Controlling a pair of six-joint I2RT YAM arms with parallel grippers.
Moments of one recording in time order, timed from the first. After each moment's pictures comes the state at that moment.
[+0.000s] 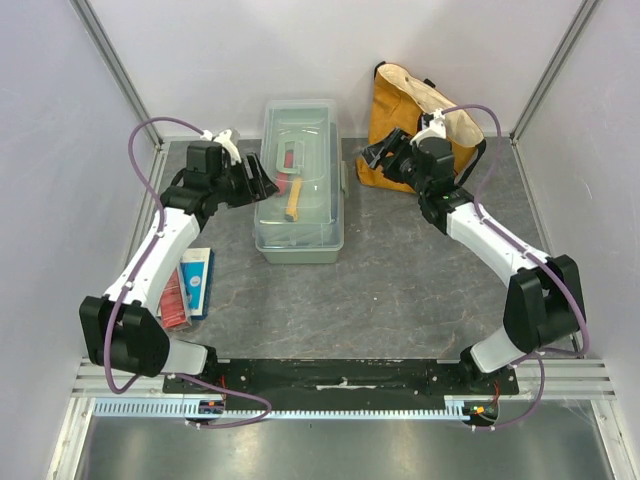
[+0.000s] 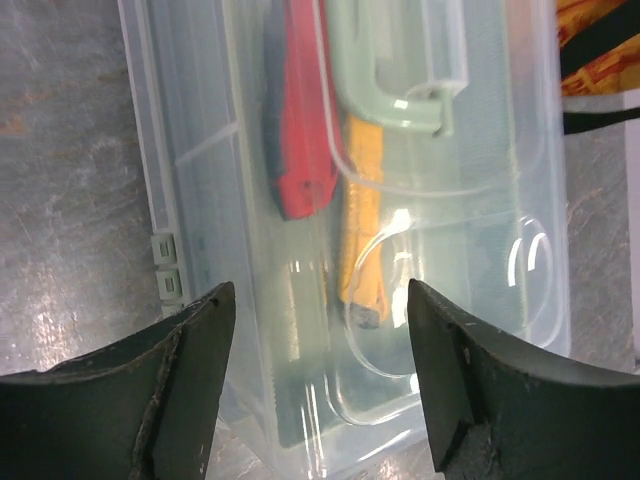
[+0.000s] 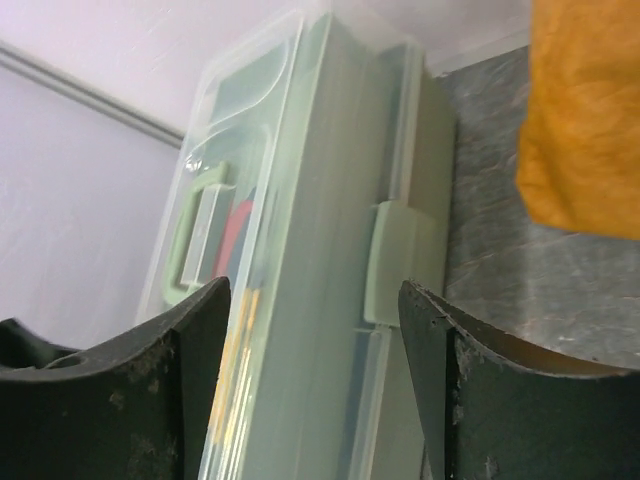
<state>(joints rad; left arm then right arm) -0.20 1.38 1.23 -0.48 0.27 -0.43 0.38 1.55 1.17 0.20 -0.08 0.74</state>
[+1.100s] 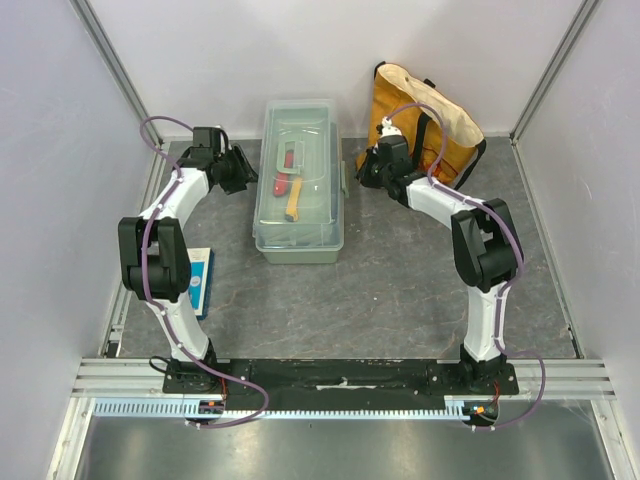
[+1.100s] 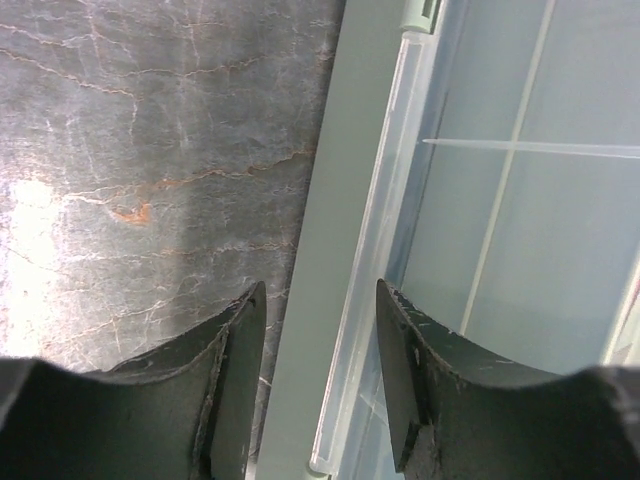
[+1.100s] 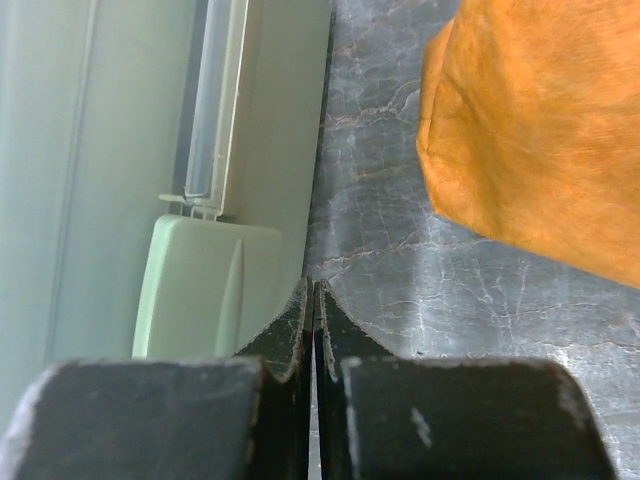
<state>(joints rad) -0.06 1.88 1.50 -0.44 0.21 -0.51 0.38 2.03 1.48 0.02 -0.04 0.47</state>
